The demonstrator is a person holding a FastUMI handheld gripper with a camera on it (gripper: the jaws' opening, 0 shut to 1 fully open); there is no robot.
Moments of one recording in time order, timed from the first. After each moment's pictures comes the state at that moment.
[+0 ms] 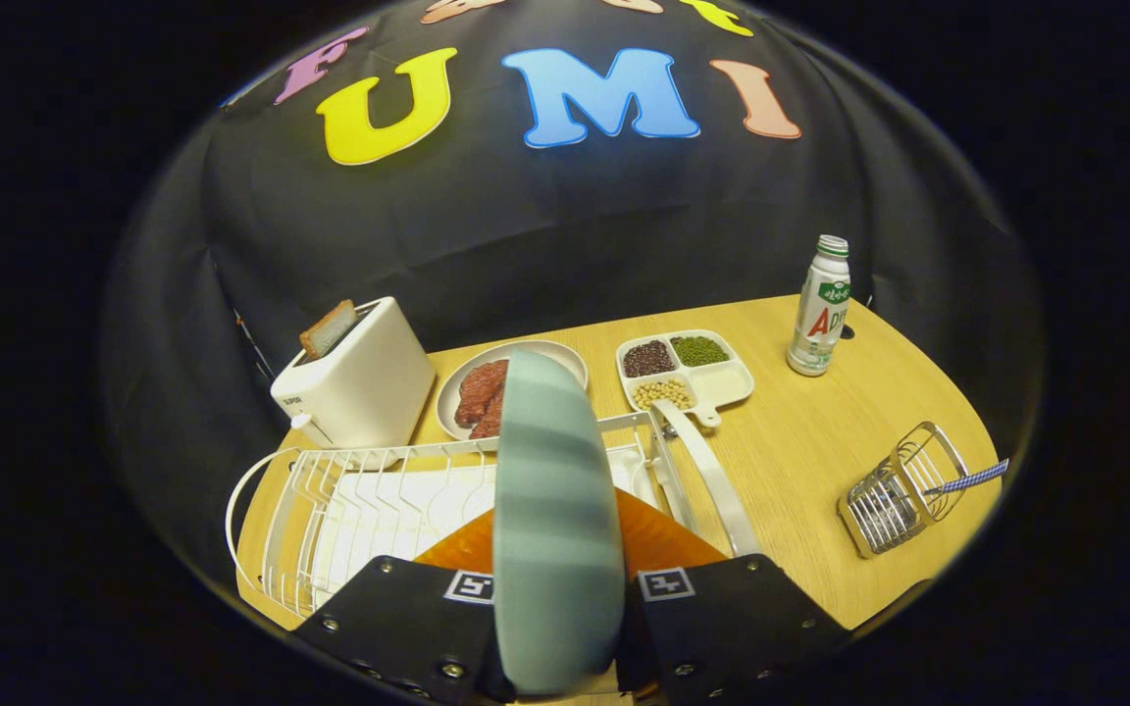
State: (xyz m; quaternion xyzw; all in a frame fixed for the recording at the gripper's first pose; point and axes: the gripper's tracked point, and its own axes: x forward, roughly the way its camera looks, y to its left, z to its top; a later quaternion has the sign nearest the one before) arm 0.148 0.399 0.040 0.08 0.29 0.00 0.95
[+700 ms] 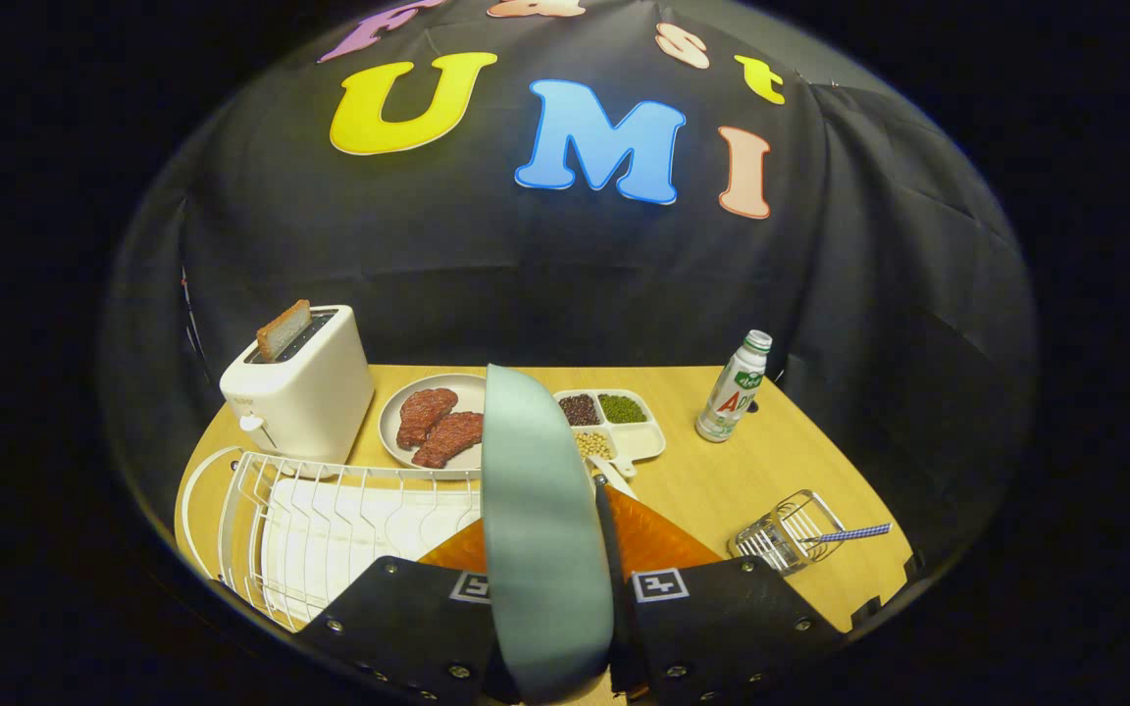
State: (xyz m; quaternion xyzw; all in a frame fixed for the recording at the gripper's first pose) arm 0.131 0.388 0.116 -0.05 0.24 -0.12 0.96
